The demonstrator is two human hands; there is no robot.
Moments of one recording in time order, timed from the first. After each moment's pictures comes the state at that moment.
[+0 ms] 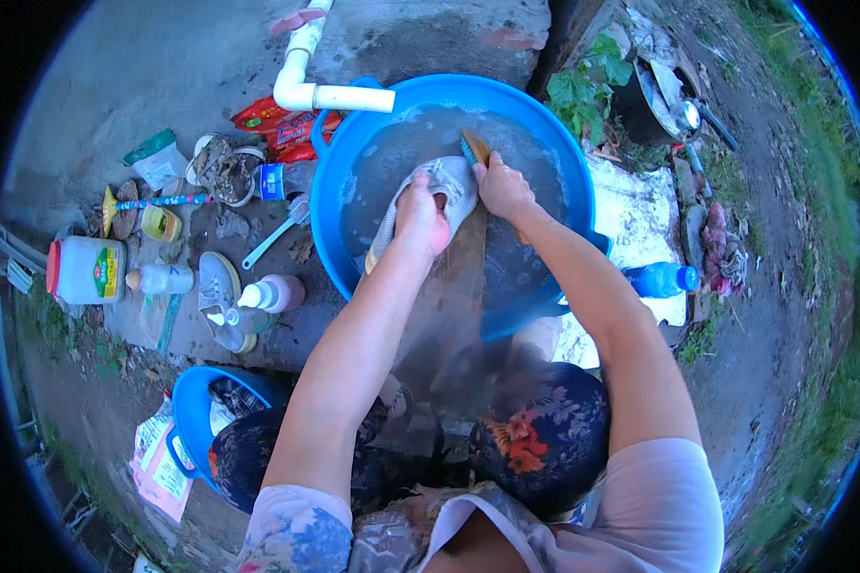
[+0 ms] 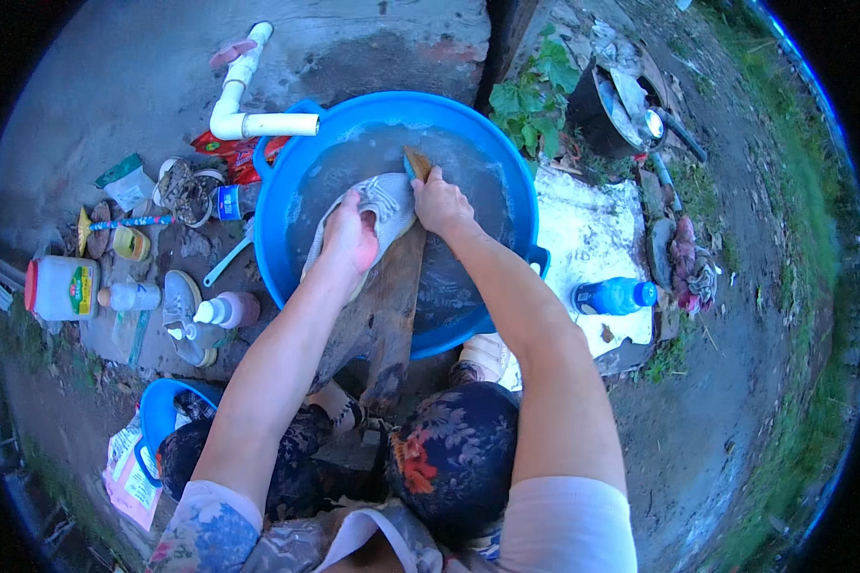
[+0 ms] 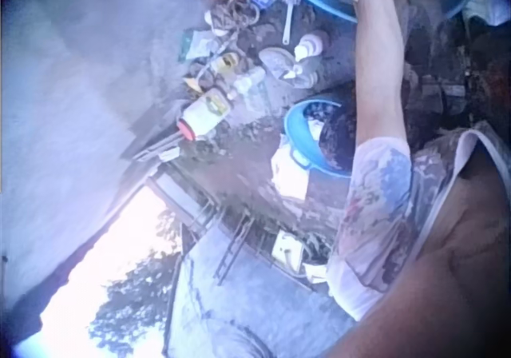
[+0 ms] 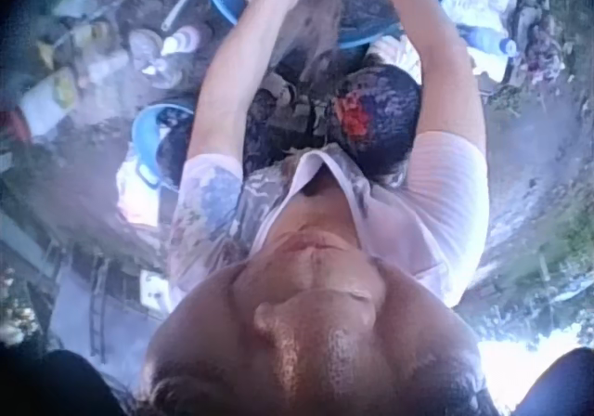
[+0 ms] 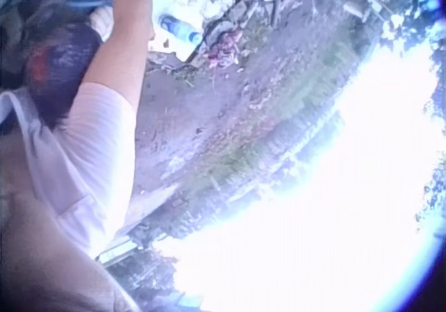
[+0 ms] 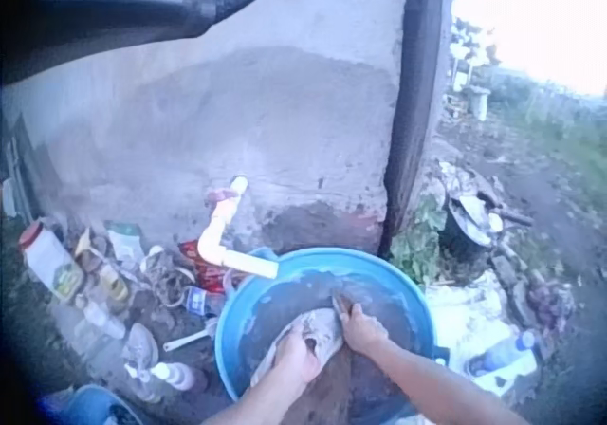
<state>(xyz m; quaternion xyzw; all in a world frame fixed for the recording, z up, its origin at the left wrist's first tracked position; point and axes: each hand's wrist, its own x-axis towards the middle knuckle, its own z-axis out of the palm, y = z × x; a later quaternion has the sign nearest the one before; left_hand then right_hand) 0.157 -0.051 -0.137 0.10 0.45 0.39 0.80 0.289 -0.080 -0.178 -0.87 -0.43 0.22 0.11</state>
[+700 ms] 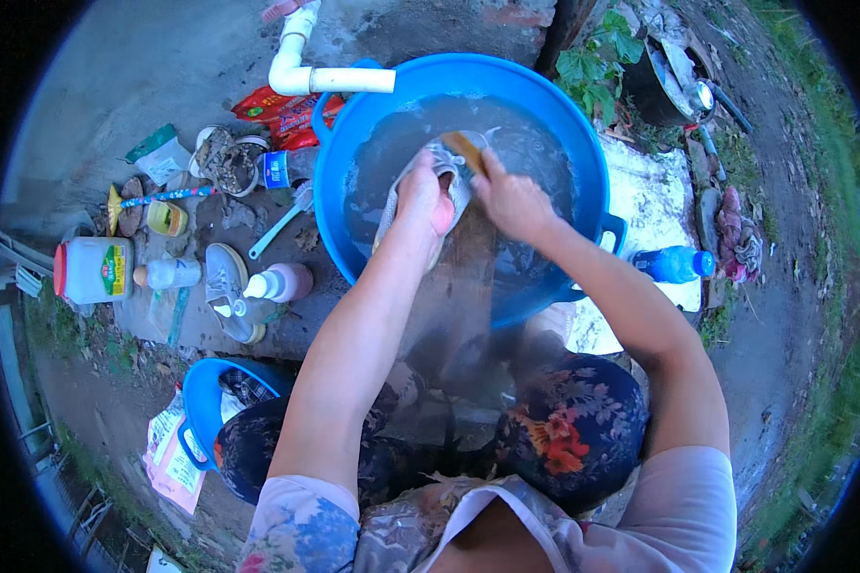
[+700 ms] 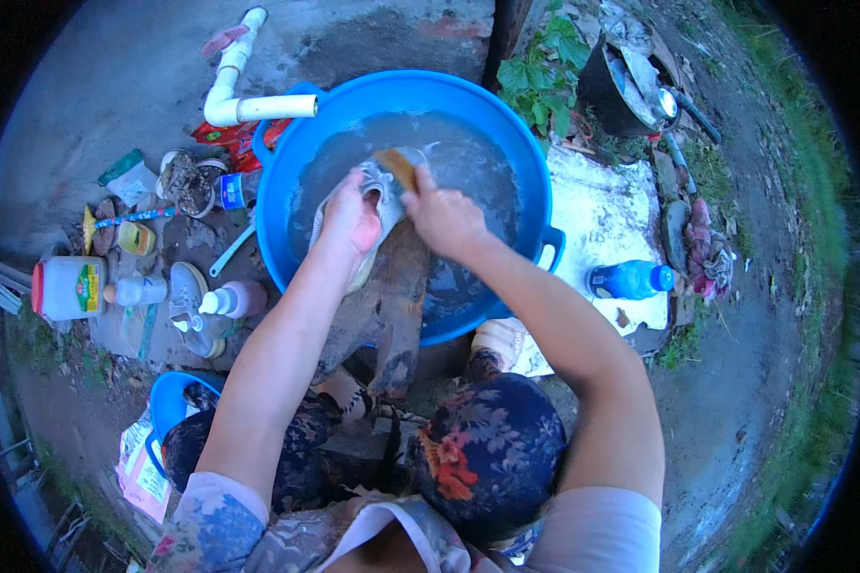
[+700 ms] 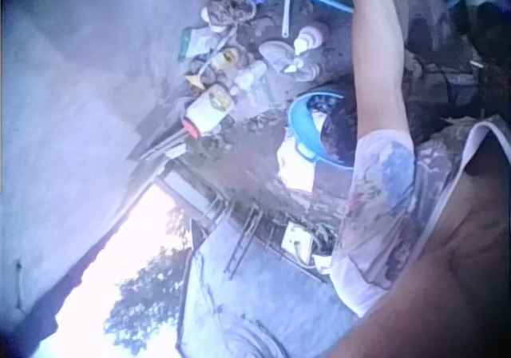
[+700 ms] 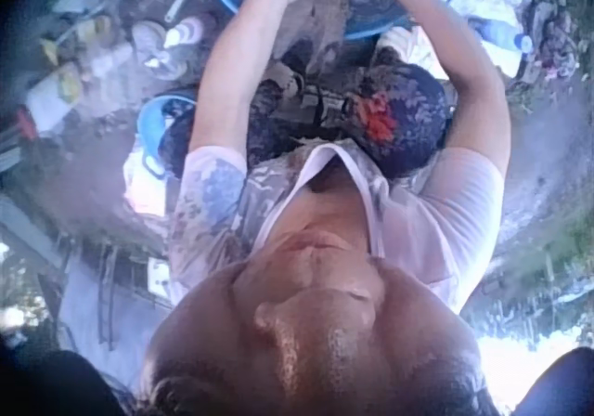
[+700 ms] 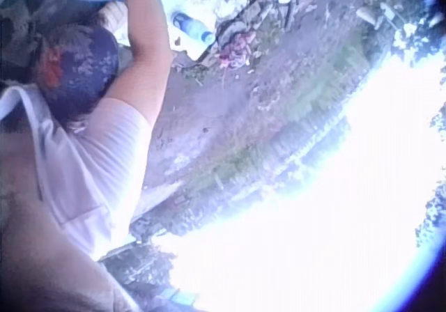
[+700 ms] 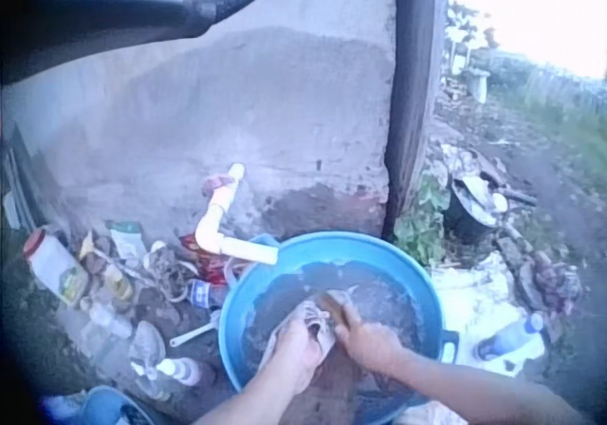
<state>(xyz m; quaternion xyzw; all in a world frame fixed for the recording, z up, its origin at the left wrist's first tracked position) 0.140 -0.033 -0.161 0.07 0.42 0.40 0.81 0.242 -0.114 -0.127 -0.81 -0.52 0.24 0.12</state>
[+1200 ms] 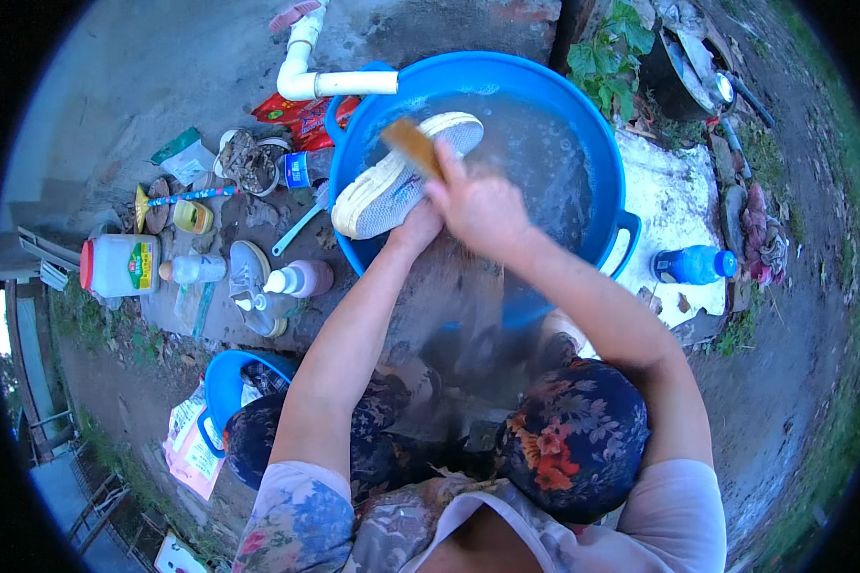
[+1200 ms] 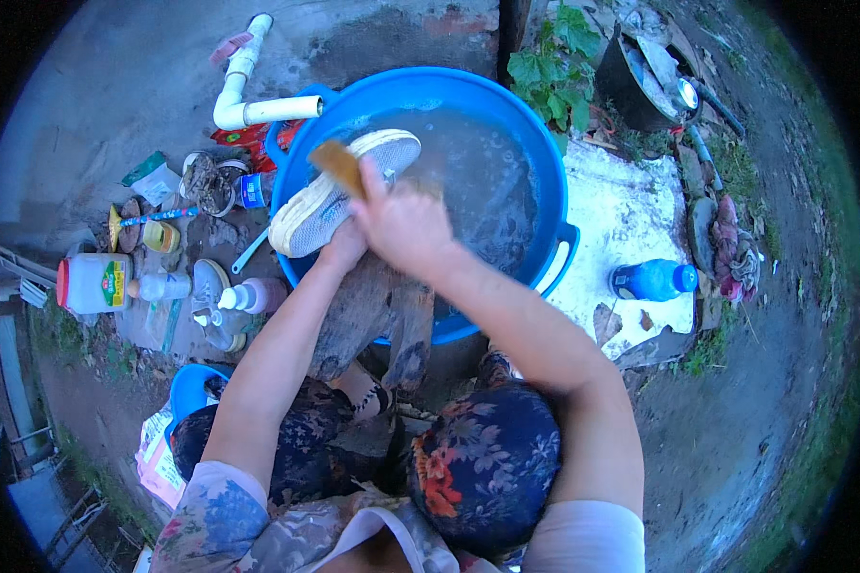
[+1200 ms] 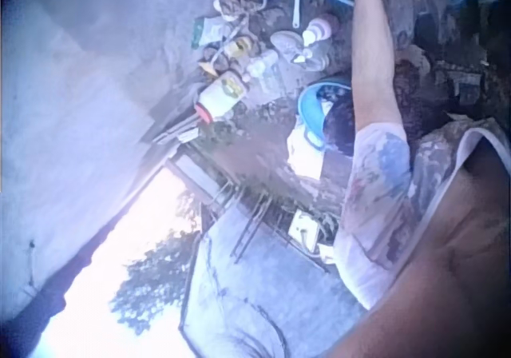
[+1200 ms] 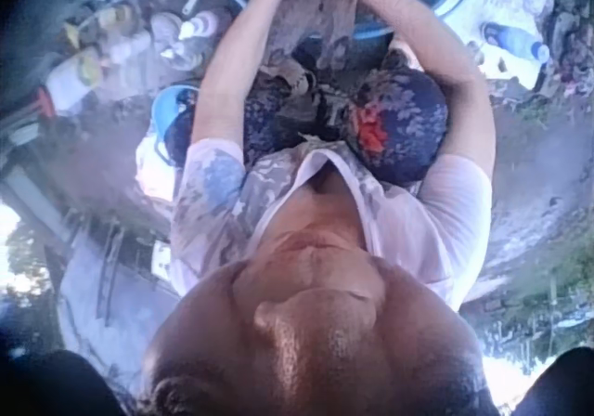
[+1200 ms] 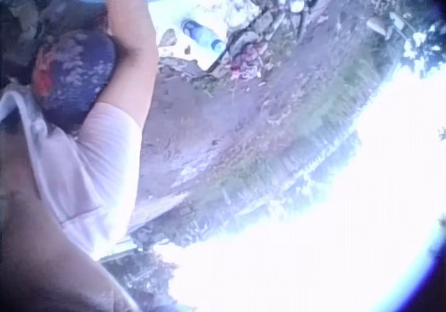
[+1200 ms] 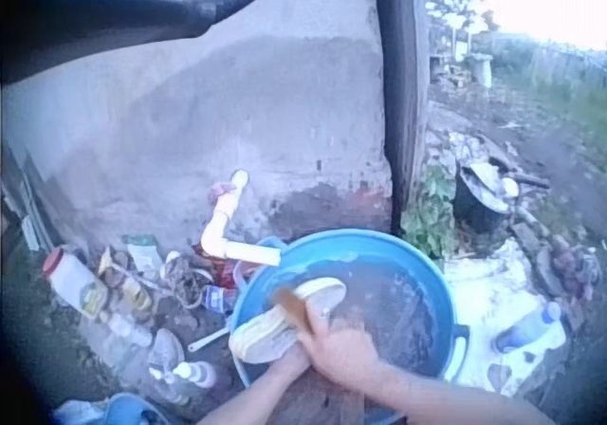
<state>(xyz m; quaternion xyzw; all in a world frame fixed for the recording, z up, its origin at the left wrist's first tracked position) 0.085 -0.037 -0.191 0.82 0.39 0.15 0.39 0.199 -0.109 -0.125 -0.75 -0.62 0.06 0.21</state>
